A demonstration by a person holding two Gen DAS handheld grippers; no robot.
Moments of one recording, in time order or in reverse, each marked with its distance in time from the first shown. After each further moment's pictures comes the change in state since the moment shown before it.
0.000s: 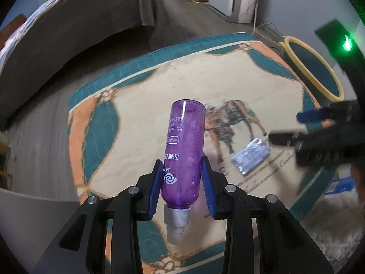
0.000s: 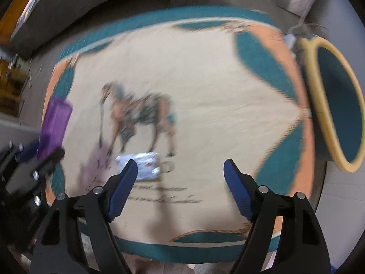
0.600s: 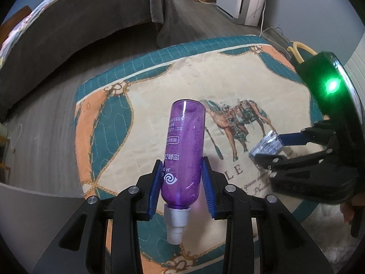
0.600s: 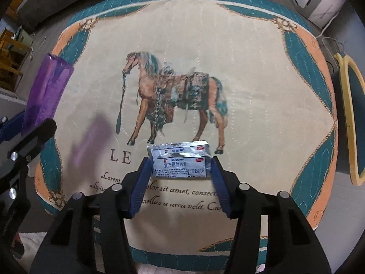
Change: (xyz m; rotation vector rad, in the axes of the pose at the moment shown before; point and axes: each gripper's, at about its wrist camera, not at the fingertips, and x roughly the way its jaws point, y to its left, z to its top) left arm -0.003 0.021 -0.007 -0.033 -0.004 -0.003; right arm 0.025 0.039 0.002 -0.050 0.039 -0.019
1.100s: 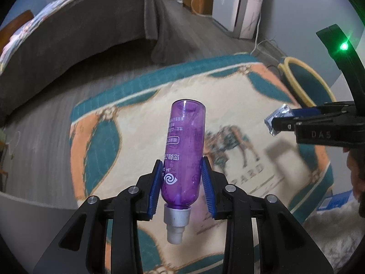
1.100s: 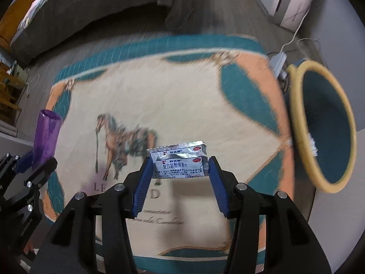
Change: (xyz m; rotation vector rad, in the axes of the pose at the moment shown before) left arm -0.017 -0.029 0.027 -0.005 -0.085 -0.018; right arm -0.064 -0.077 0.014 0.105 -0.191 -0.022
